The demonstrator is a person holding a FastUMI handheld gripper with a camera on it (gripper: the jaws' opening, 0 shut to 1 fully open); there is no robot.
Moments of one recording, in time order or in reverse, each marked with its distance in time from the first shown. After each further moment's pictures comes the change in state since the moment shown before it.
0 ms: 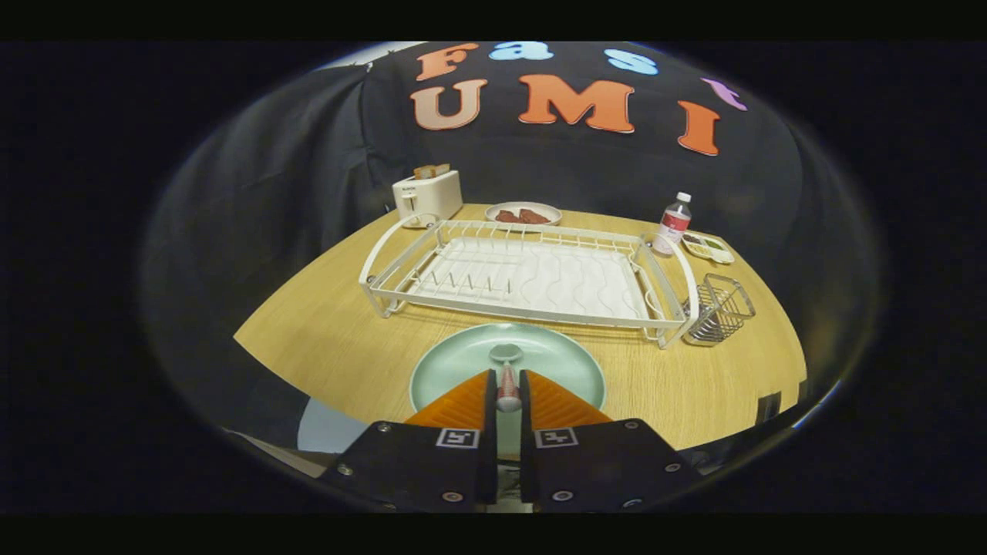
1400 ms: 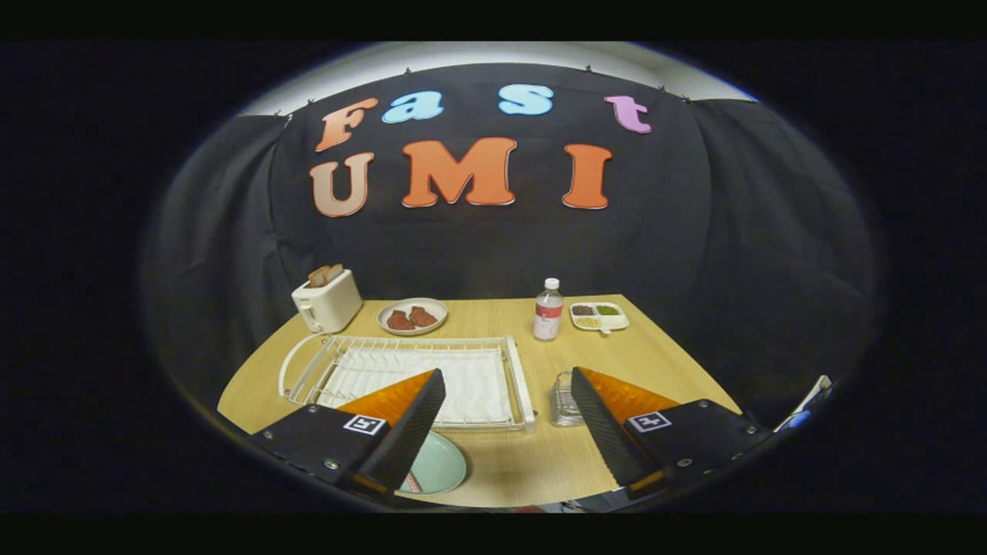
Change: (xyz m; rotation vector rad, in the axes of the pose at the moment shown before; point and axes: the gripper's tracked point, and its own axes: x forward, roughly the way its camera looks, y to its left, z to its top) arm -0.066 -0.181 0.161 0.185 -0.341 -0.268
